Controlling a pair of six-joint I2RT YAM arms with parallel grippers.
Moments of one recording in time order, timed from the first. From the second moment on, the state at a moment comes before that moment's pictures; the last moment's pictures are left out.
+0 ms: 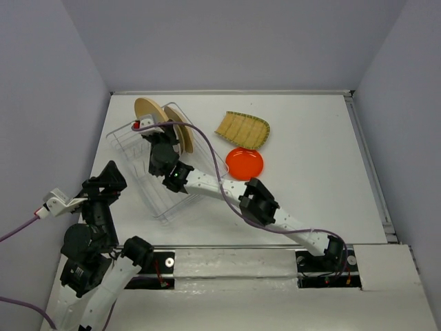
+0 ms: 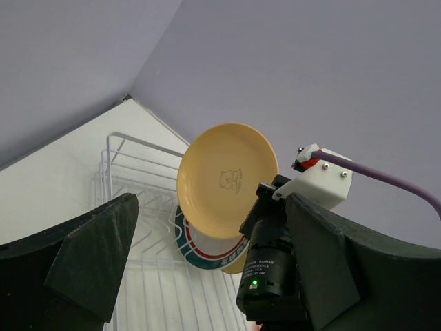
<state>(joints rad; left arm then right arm) -0.54 0.06 0.67 -0.33 -0.90 -0.49 1.15 2.71 2.54 0.61 1.12 -0.71</state>
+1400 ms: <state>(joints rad) -0.54 0.06 0.67 -0.33 -0.87 -0.48 1.26 2.14 1.79 0.38 0.96 -0.16</state>
